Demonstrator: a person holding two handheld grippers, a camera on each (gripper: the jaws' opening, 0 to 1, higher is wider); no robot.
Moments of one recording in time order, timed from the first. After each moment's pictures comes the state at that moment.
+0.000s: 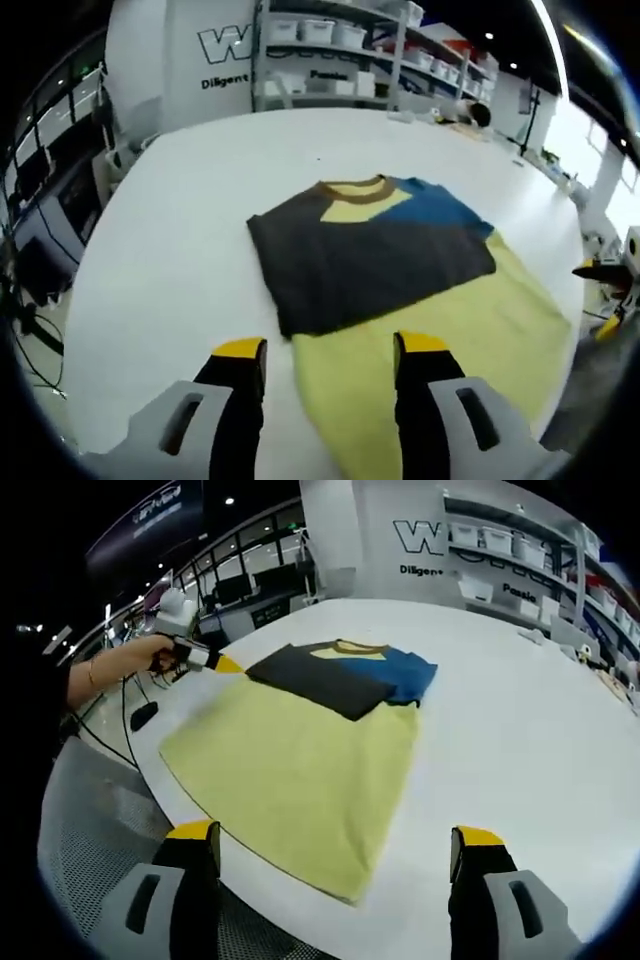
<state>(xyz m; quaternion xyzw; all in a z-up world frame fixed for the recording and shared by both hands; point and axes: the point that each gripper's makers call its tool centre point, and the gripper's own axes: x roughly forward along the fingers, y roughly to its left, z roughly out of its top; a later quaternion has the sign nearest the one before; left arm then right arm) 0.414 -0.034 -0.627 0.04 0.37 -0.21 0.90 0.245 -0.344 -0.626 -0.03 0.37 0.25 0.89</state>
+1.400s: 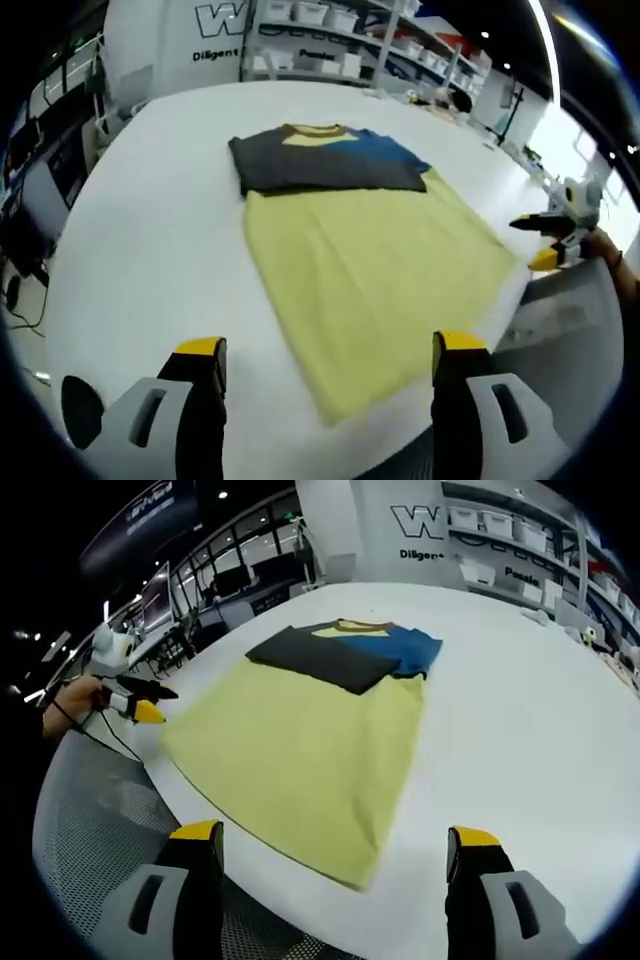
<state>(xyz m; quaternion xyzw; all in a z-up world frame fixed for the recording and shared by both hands) 0.267 -0.021 -0.654 0.01 0.43 -0.24 0.87 0.235 -0.345 -0.650 -0.02 0.40 0.25 0.88</state>
